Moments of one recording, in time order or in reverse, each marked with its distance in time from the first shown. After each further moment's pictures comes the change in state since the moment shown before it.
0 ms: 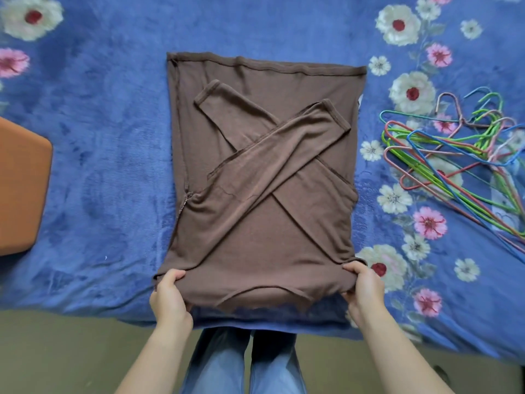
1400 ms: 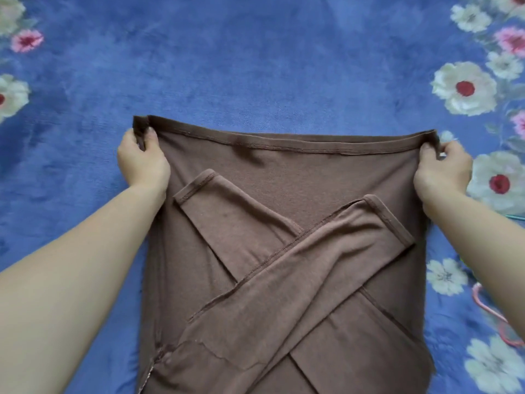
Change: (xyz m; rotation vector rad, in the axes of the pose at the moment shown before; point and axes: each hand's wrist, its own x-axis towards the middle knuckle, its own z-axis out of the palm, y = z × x) left_hand 0.115 0.243 0.344 0.479 0.010 1.125; right_hand 0.130 -0.313 0.242 -0.543 0.262 -1.050
